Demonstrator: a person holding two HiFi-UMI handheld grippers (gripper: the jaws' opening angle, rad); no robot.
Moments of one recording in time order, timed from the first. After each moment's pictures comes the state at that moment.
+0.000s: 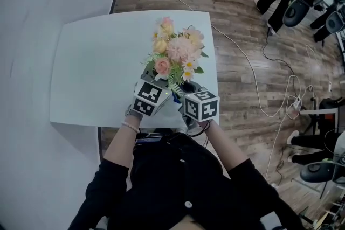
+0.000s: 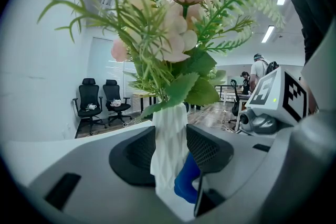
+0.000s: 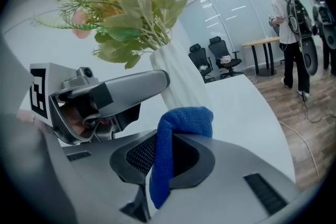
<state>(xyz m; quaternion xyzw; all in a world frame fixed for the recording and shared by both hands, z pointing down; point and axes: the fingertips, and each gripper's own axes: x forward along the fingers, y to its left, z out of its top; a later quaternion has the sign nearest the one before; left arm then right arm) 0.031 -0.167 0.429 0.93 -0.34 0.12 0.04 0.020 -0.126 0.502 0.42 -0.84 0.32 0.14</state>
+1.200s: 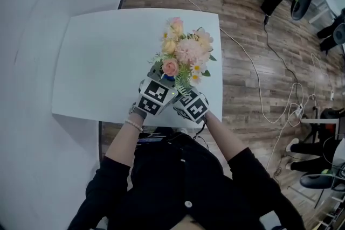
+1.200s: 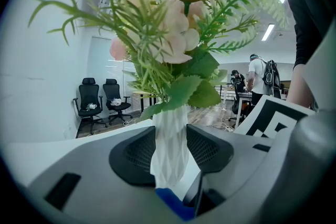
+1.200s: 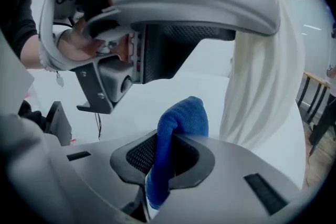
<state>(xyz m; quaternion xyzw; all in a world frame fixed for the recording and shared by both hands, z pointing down) 0.034 -0.165 0.428 0.93 -0.33 0.14 0.04 -0.037 -0.101 0.545 0.23 -0.90 0.16 0.32</state>
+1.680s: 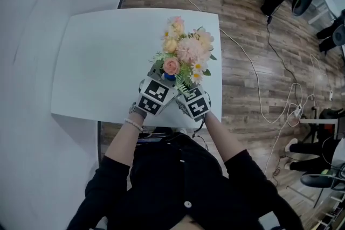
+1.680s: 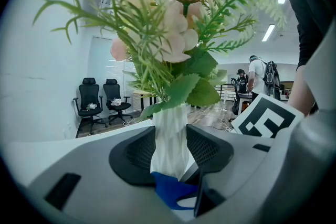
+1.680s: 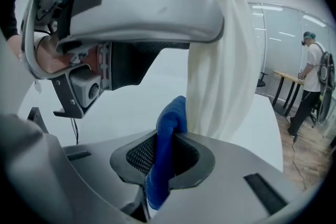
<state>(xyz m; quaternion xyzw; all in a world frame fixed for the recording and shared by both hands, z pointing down) 0.033 -0.162 0.427 0.93 -0.34 0.14 0.04 -0.007 -0.133 0.542 0.34 -0.87 0.16 0.30</state>
